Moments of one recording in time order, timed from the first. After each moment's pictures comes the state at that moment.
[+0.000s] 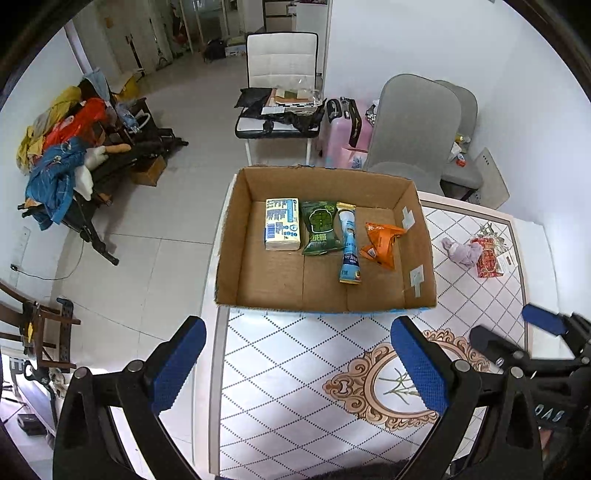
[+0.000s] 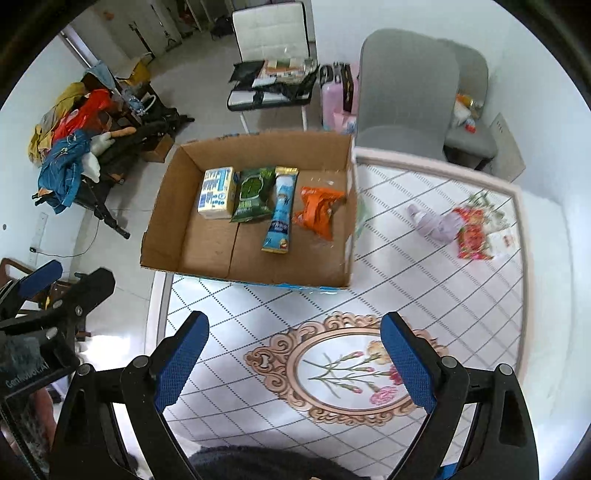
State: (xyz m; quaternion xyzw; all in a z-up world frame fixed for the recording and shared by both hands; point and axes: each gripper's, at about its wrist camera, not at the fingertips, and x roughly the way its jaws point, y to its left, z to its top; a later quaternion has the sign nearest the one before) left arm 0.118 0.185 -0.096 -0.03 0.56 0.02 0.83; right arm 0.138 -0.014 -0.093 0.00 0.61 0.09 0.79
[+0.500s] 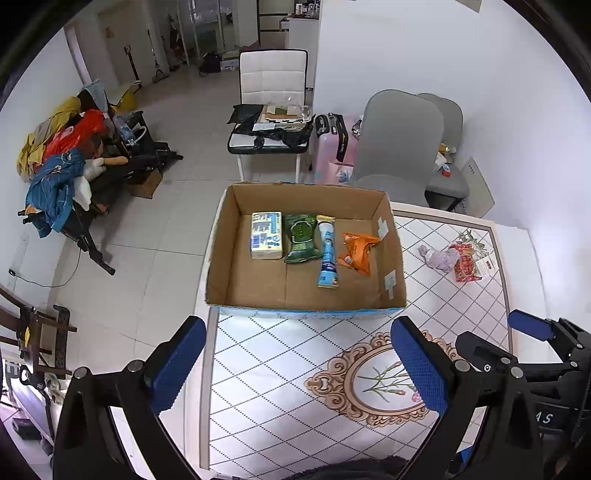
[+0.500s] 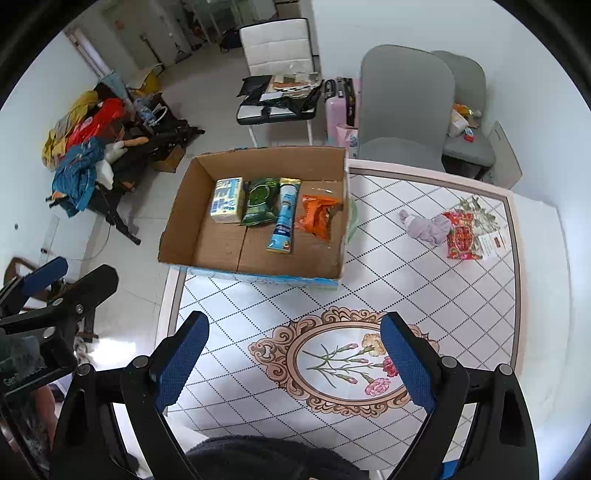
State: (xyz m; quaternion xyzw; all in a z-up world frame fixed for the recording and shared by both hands) left arm 0.105 0.157 -0.064 -0.04 0.54 0.01 0.84; right arm 0.116 -0.049 -0.063 0.02 0.60 0.10 0.80
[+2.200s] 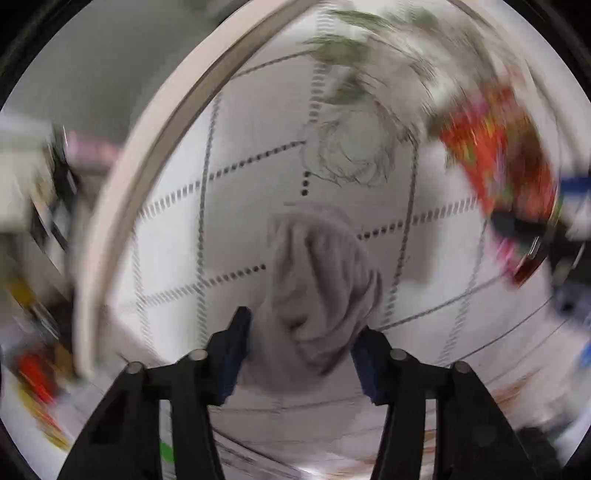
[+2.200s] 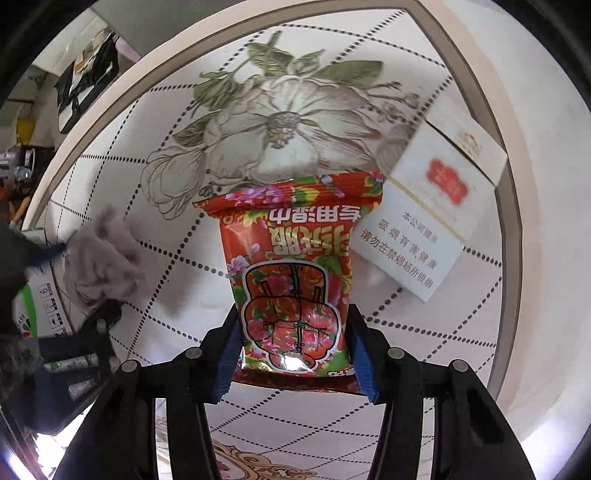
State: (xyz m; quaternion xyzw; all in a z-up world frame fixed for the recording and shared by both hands) left arm 0.332 -0.247 -0.395 0.30 0.72 -0.24 0.57; right arm 0.317 -0.407 -0.400 0.16 0.76 -0.05 0.63
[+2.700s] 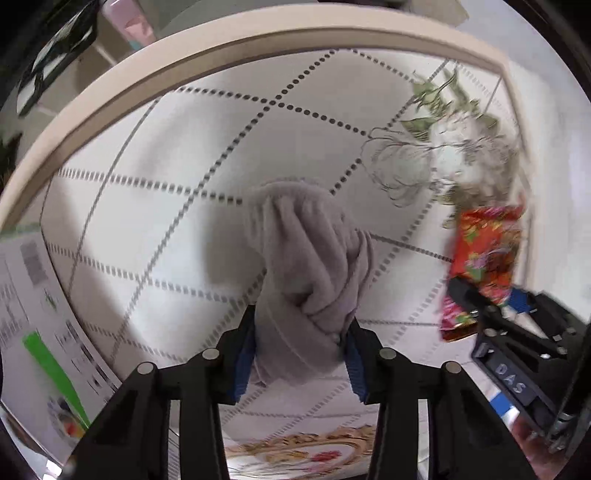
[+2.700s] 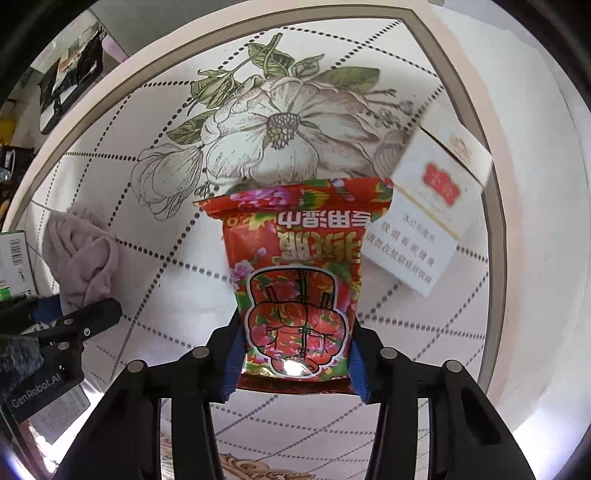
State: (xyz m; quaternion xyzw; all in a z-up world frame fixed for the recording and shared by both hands) left arm 0.330 -0.180 -0.386 0.05 0.79 -0.17 0.58; right arm 0.321 -0.363 -0.401 0.13 0.76 -0.09 0.64
